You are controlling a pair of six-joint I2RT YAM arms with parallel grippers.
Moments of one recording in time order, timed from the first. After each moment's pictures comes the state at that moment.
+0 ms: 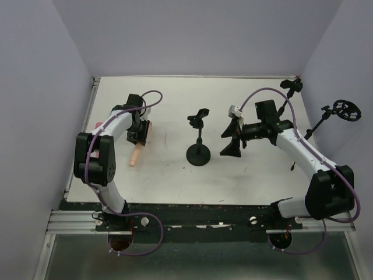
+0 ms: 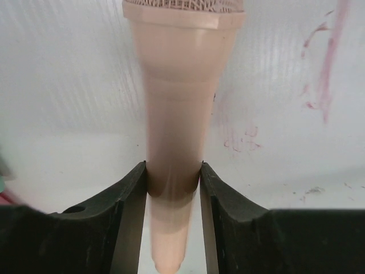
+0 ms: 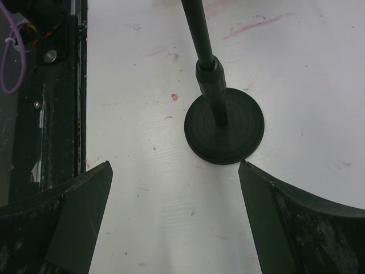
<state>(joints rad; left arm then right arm) -0.15 1.80 1.24 -0.79 0.02 -0.01 0.25 1.38 1.00 -0.53 -1.08 -0.64</state>
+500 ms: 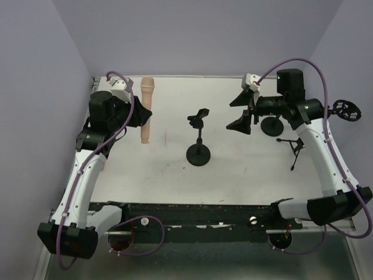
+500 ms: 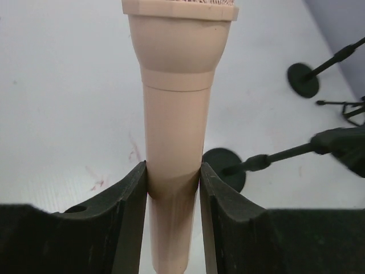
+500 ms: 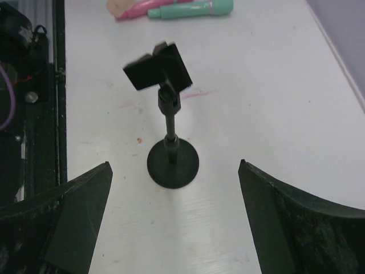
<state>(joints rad) -0.15 1.10 1.13 -0.50 0.34 -0.19 0.25 1.32 1.43 -0.80 -0.97 -0.64</state>
